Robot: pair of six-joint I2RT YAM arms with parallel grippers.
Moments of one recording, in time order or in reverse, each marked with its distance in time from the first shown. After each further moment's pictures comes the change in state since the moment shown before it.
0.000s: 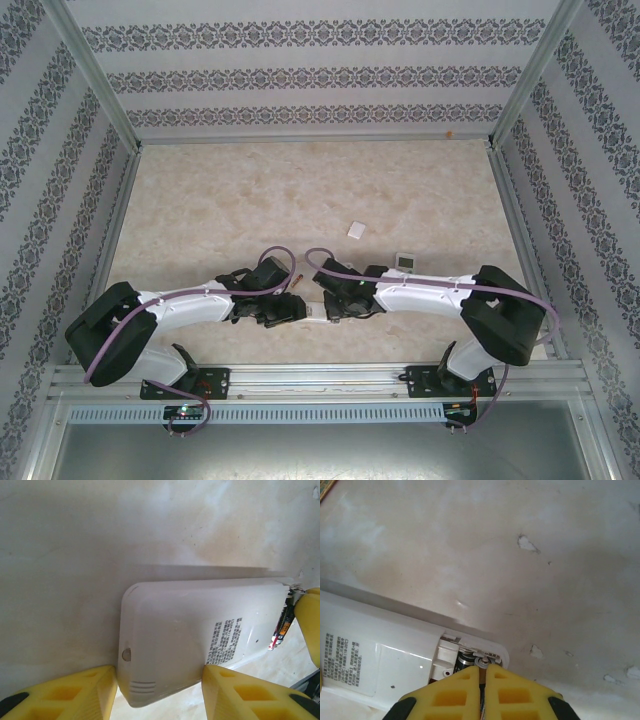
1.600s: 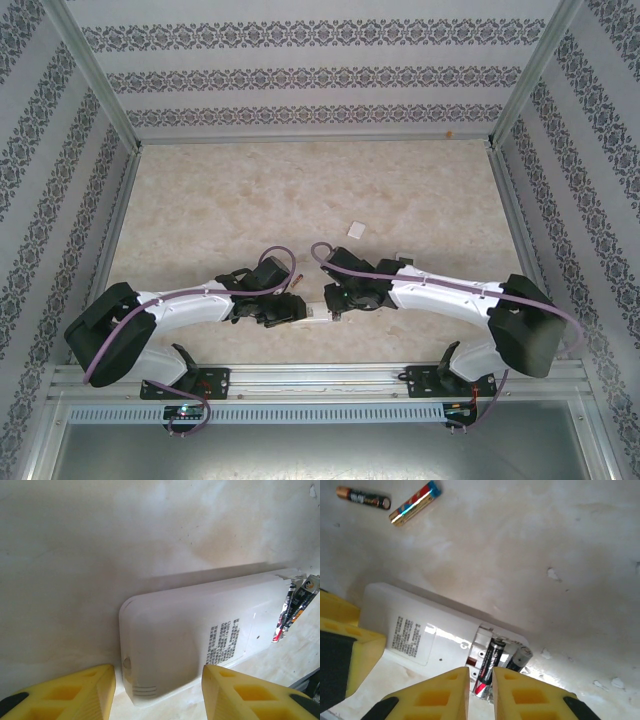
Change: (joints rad) left arm 0.000 -0.005 0.004 -0.010 -0.003 0.012; right arm -0.054 -0.131 0.014 -0.014 -0.063 -0.203
